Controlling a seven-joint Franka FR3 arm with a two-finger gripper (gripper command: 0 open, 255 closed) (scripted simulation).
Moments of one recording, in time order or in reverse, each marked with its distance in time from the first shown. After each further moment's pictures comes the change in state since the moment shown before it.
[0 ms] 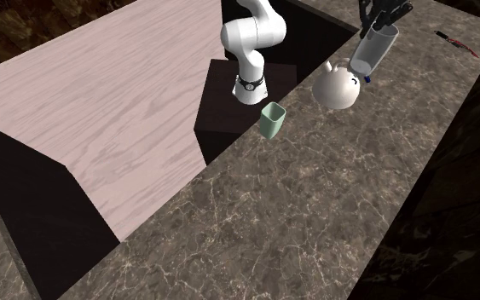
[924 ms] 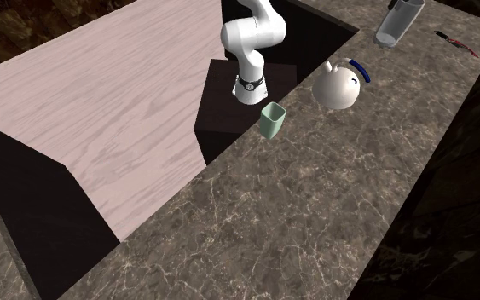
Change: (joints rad) arm -0.005 0.089 0.336 0.229 0.120 -0.052 0.361
